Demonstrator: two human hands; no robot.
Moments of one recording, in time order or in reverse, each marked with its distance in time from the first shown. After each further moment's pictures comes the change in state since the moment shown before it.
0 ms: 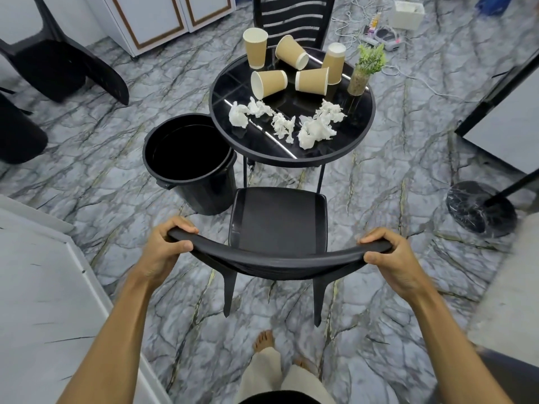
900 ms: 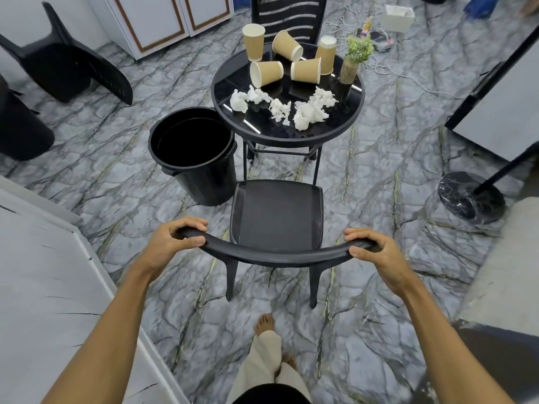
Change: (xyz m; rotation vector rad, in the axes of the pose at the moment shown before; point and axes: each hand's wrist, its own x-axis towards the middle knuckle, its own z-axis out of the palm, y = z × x) left_hand -0.086 -0.009 0.002 0.341 -0.023 -0.135; right_hand -0.090 0.036 0.002 -0.206 0.029 0.057
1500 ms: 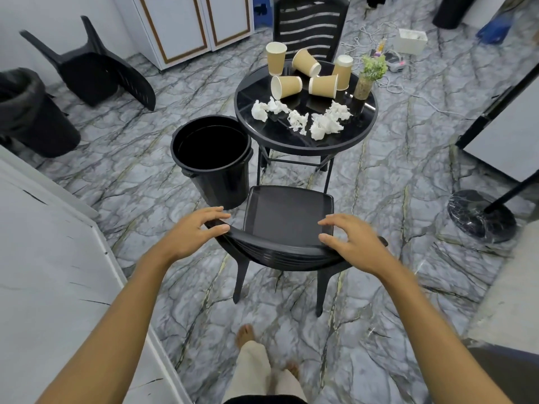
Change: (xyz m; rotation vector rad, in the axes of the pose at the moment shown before) left_hand -0.023 0.041 -0.002 0.600 -0.052 0.023; right_hand 0.006 -0.057 0.074 -0.869 -0.147 -0.219
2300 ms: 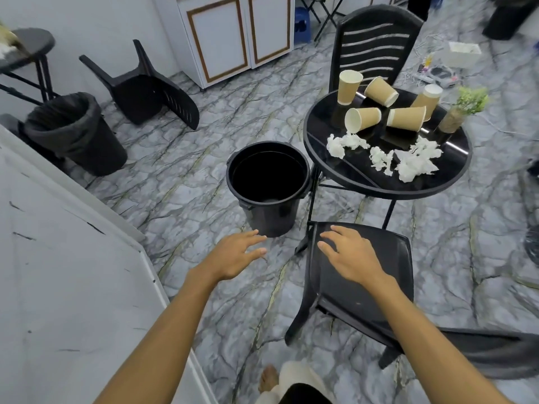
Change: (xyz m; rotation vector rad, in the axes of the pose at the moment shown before) left_hand 0.085 -0.125 -0.143 0.296 -0.143 -0.044; right_hand 0.211 -0.154 0.126 -0.284 -0.081 0.119
